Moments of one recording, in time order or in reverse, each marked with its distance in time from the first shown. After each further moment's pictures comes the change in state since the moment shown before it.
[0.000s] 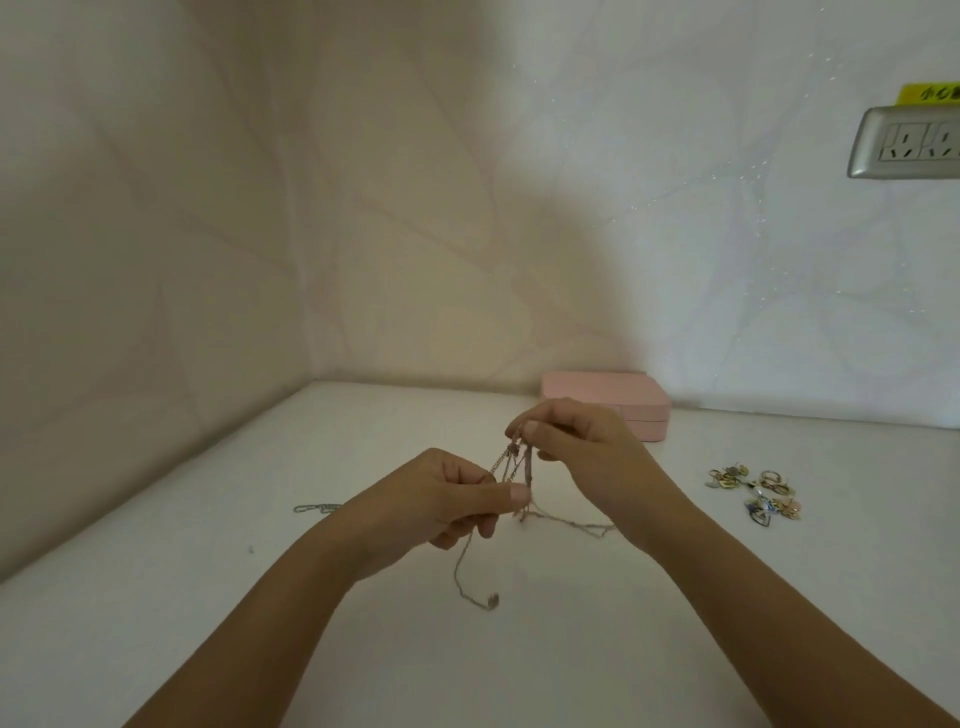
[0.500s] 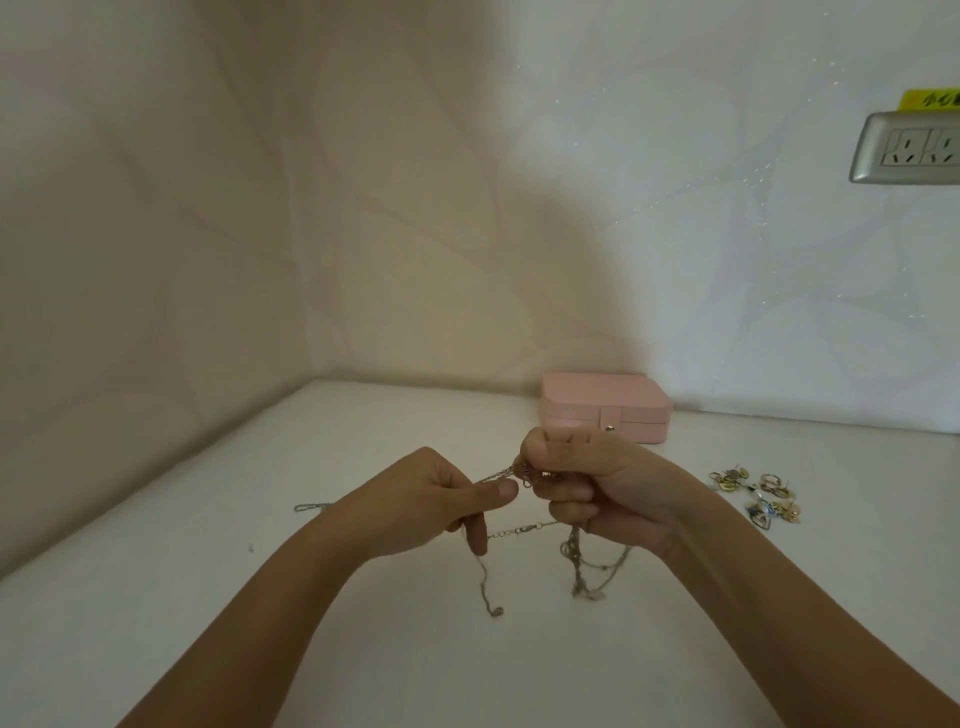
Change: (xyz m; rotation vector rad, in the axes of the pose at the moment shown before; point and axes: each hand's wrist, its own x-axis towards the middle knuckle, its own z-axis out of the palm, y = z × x) left_hand -0.002 -0.001 -0.007 0.272 0.079 -0.088; right_hand -0.002 0.001 -0.011 0.734 -0.518 0.347
